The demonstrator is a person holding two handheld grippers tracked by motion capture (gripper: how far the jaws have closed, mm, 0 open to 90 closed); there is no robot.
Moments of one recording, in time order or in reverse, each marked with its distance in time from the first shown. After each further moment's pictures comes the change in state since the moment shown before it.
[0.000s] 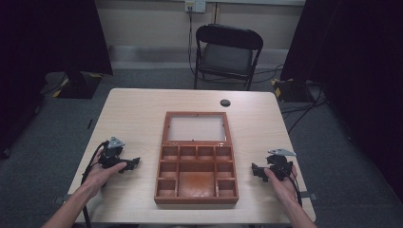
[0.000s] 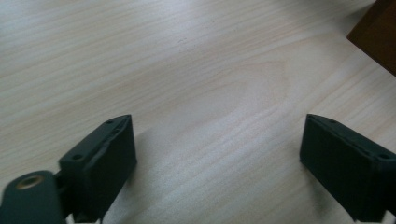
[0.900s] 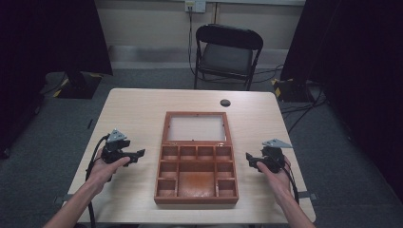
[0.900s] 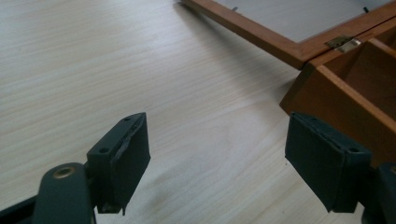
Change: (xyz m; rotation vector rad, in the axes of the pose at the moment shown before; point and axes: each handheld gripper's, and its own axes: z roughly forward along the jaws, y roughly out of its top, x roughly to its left) left arm -0.016 0.034 -0.017 -0.080 -0.078 -0.004; right arm 0.019 0.037 -0.007 -0.125 0.104 -0.081
